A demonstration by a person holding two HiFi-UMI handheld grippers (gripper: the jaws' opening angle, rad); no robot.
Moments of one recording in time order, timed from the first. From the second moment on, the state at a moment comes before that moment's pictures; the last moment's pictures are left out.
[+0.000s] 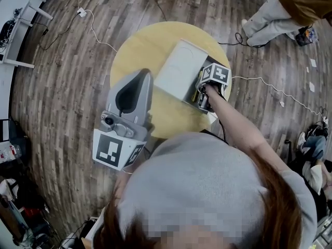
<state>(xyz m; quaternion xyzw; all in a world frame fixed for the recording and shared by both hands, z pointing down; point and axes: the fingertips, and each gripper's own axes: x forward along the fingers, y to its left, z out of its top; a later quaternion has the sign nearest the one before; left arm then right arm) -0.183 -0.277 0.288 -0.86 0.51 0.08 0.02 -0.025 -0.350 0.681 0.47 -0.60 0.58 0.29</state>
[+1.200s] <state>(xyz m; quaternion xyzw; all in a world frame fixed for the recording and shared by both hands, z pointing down) -0.150 -0.273 0.284 -0.88 0.47 0.07 0.03 -0.019 -0.343 0.644 0.45 -0.65 0.56 0.26</state>
